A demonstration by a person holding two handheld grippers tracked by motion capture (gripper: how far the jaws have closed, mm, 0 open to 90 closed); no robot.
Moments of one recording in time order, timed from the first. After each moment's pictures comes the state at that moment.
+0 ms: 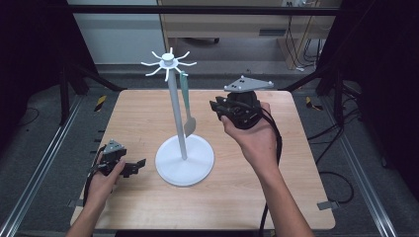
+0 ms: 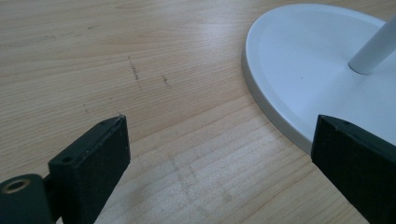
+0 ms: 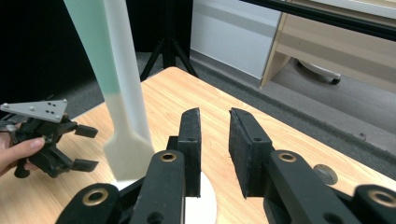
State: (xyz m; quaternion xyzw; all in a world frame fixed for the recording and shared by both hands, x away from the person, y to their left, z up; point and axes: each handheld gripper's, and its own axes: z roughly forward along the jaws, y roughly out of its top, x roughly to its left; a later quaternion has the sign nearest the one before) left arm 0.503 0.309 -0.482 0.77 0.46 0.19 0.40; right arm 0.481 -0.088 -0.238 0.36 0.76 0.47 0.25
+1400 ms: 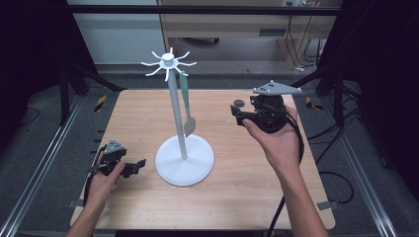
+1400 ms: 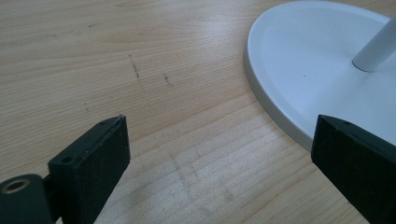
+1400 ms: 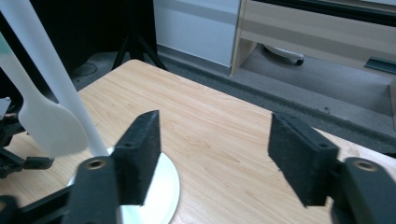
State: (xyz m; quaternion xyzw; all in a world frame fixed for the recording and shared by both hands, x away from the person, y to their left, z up) left arm 0.503 0.308 -0.483 0.77 0.46 0.19 0.40; right arm 0.484 -0.142 -0.253 0.42 0.73 0.46 0.28
